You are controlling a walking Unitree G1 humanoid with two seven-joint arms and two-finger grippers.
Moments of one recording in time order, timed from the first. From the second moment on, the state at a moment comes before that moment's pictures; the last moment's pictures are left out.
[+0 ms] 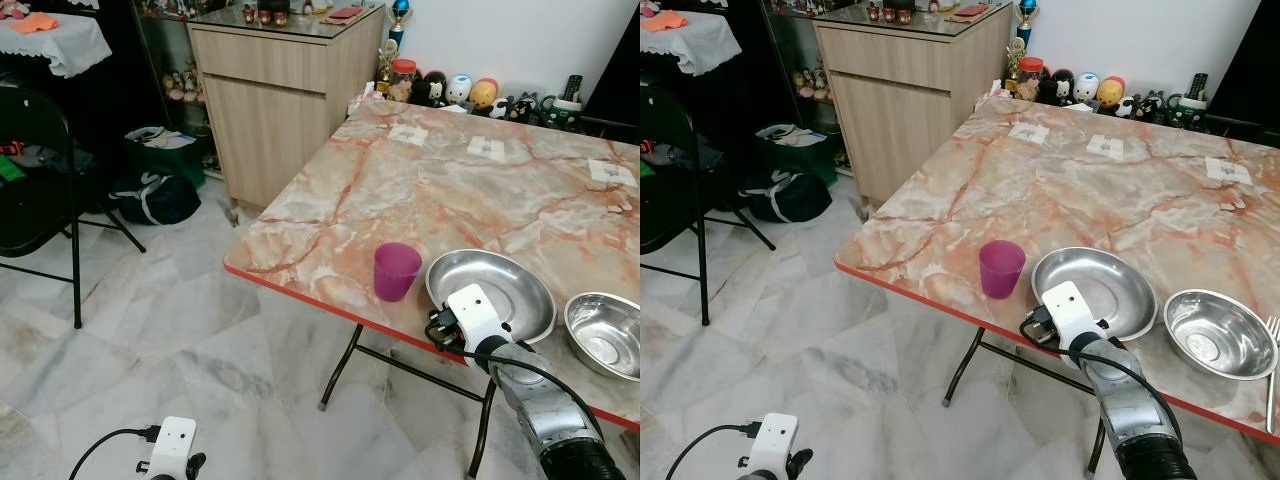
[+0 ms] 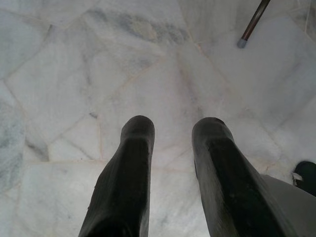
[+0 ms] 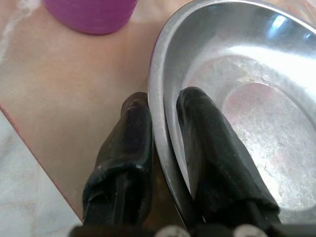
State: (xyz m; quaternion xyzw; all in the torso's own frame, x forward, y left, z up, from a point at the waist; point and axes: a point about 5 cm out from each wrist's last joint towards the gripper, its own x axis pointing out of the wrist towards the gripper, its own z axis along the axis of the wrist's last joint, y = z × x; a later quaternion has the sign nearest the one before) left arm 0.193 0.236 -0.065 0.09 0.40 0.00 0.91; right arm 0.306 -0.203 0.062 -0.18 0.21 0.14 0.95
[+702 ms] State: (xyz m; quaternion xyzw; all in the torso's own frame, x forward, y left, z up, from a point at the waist) left arm 0.193 0.236 -0.065 0.09 0.40 0.01 0.91; right arm 0.312 -0.201 0.076 -0.19 0.13 0.09 0.97
